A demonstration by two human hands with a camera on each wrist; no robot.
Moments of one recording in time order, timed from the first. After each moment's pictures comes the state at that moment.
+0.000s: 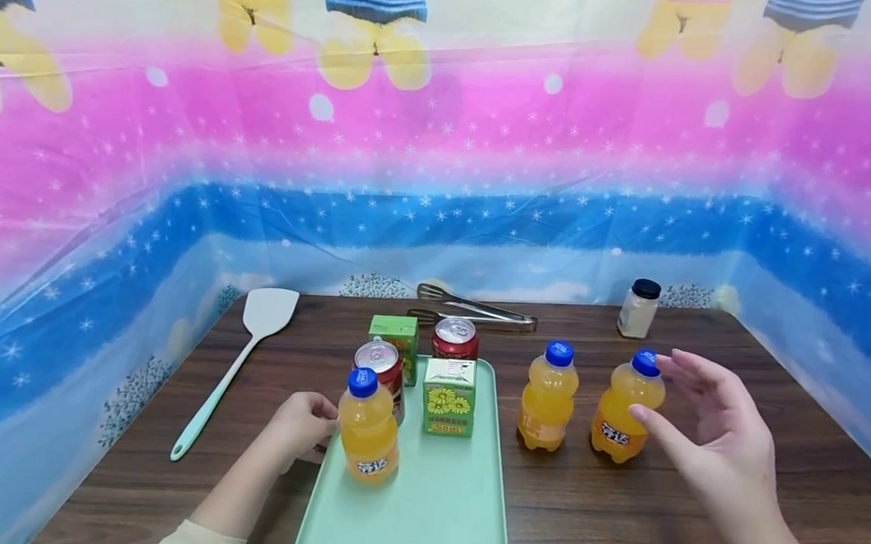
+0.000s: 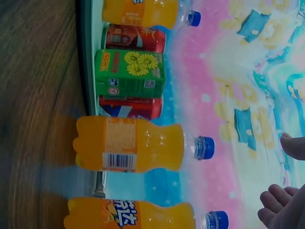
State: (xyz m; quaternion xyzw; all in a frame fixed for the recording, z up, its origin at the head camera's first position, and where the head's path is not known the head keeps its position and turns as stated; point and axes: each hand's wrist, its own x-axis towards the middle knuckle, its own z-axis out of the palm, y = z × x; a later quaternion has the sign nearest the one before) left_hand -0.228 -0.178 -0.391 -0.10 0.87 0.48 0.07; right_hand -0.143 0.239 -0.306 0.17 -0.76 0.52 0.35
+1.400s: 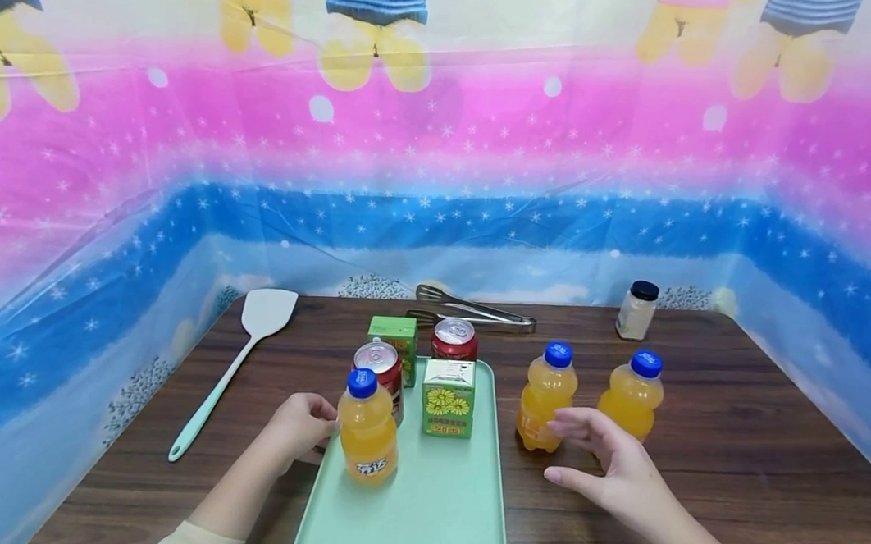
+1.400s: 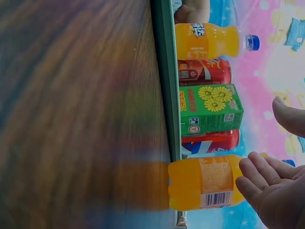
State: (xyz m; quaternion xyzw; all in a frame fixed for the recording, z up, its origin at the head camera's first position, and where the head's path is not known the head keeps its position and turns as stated) left_hand -0.224 -0.177 -0.387 -0.10 0.87 0.48 0.07; right_hand -0.167 0.215 -0.371 0.26 -0.80 0.53 0.08
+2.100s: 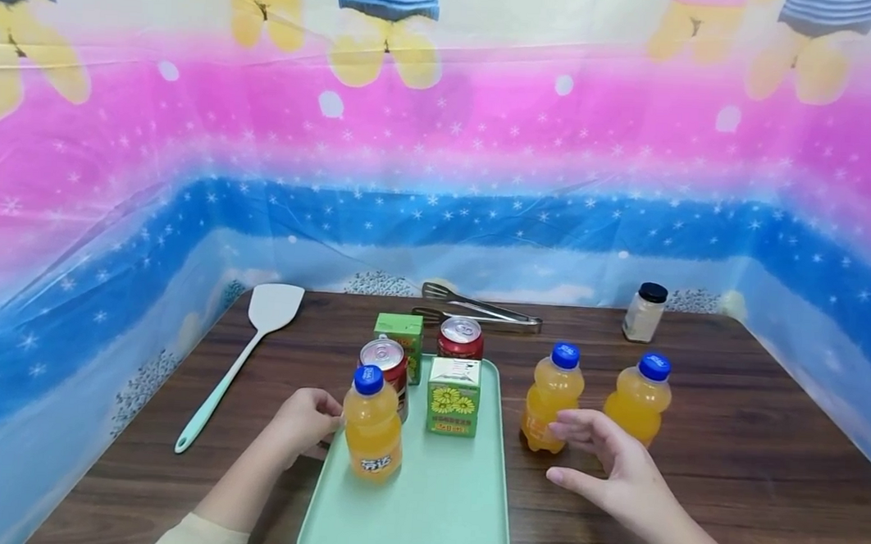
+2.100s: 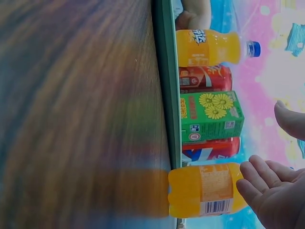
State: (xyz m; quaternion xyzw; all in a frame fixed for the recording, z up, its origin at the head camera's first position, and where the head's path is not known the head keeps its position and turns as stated) left_hand -0.225 -0.176 -0.387 -0.10 0.86 0.49 0.07; right_hand -0.166 0.210 -0.370 0.26 -0.80 0.53 0.08
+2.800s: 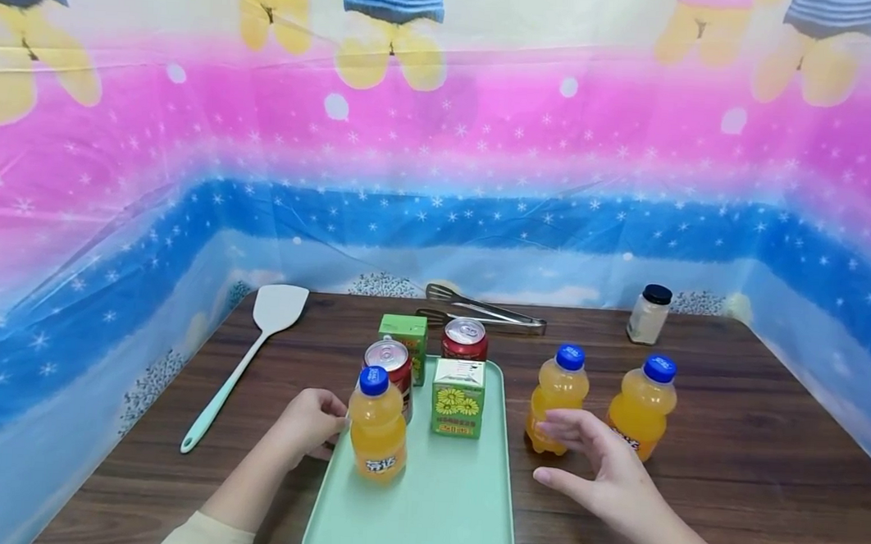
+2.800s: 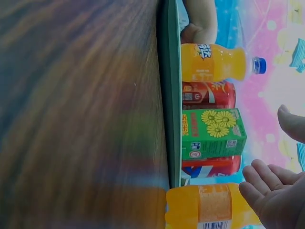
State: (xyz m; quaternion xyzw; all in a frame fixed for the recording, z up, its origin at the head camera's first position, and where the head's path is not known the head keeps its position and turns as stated) left_hand -0.224 -0.176 -0.387 -0.11 0.86 0.49 0.07; right_hand -0.167 0.194 -0.367 0.26 -0.80 0.53 0.07
